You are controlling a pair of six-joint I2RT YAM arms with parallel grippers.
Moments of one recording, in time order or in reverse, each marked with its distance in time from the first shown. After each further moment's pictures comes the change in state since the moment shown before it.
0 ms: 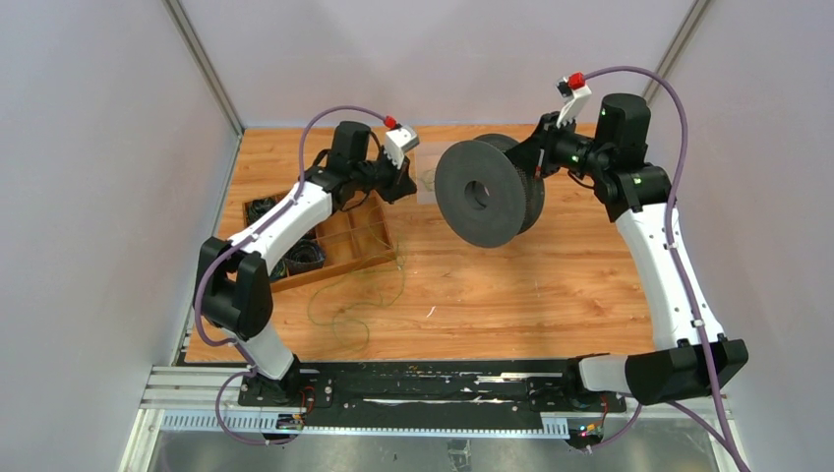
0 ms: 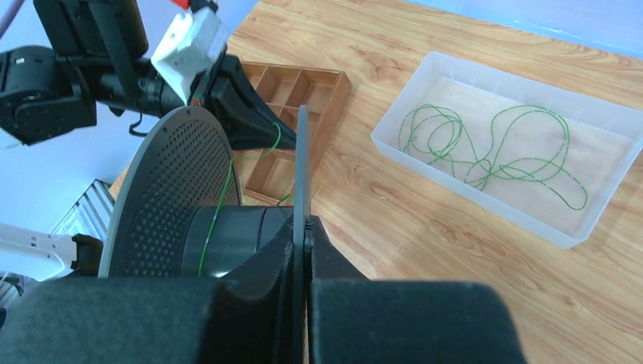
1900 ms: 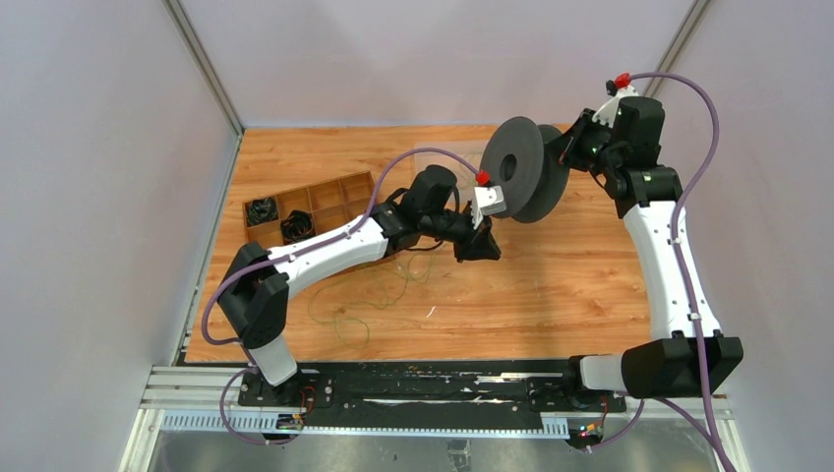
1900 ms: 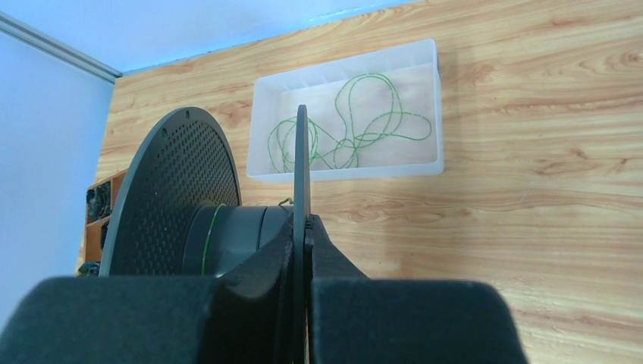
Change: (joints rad) left arm -0.457 0.030 -0.033 0.157 0.123 -0.117; right arm -0.120 0.014 -0.022 -0.016 0.410 0.219
